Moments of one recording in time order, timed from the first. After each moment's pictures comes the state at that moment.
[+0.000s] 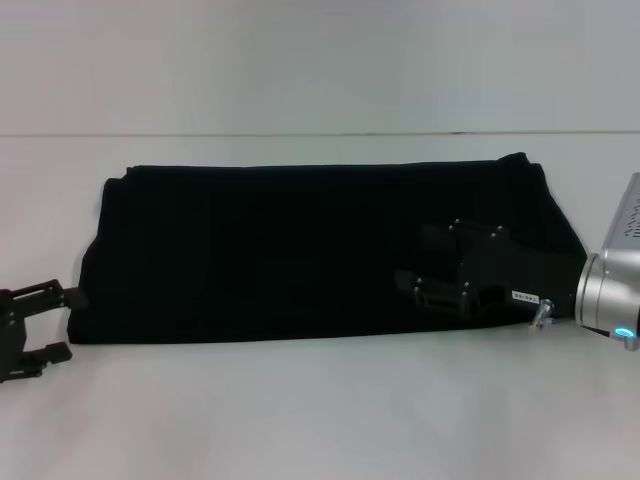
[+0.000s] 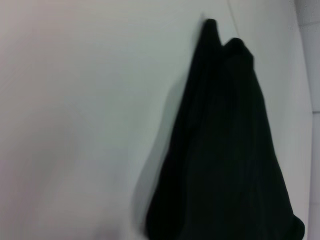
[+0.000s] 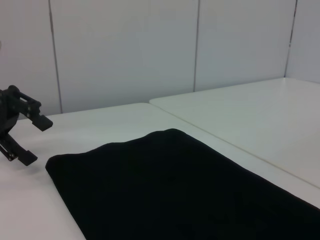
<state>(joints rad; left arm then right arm) -0.41 -1.87 0.46 0.49 2.18 1.44 -2.62 0.65 2.09 -0.71 -0.39 -1.89 -1.21 0.99</state>
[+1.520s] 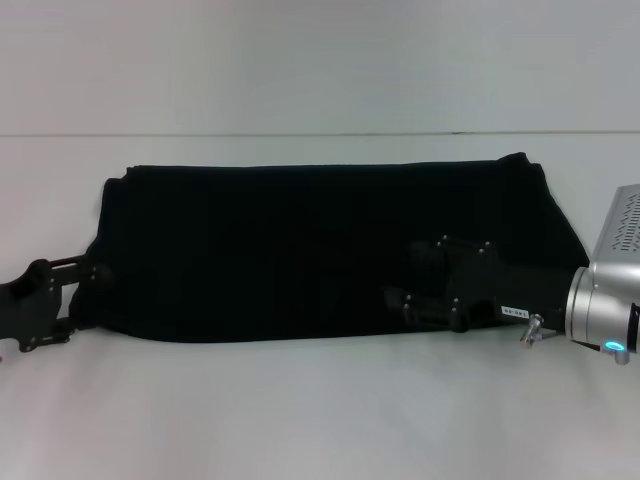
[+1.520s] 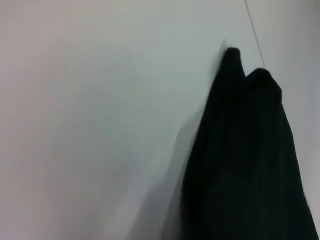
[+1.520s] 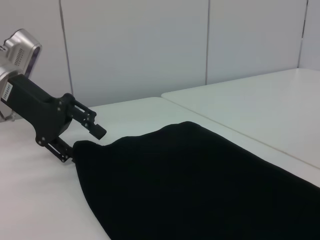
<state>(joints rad) -0.53 -1.88 0.48 0.38 2.20 1.23 -2.65 0.65 2.10 -0.73 -0.35 -1.89 -1.21 0.98</state>
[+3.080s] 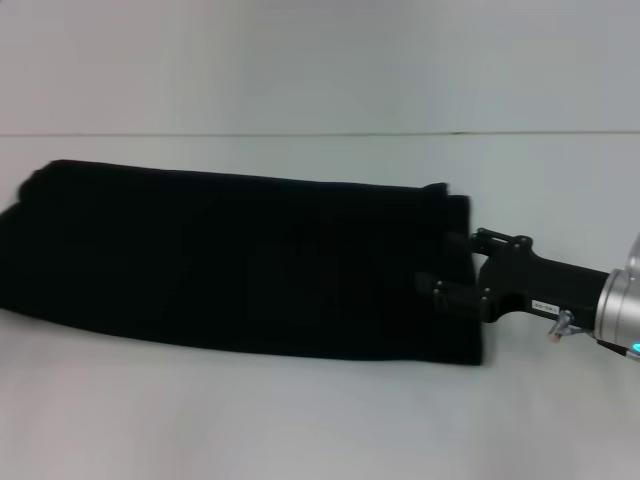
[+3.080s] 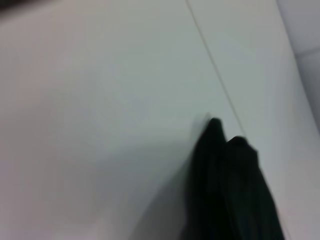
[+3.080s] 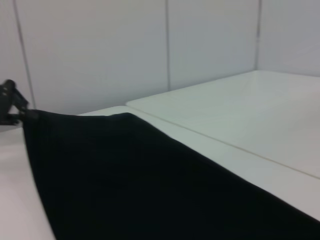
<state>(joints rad) -0.43 -1.83 0.31 0.49 2.20 1.18 -2.59 0.61 2.09 -0.65 -0.36 -1.88 -1.21 1.00</state>
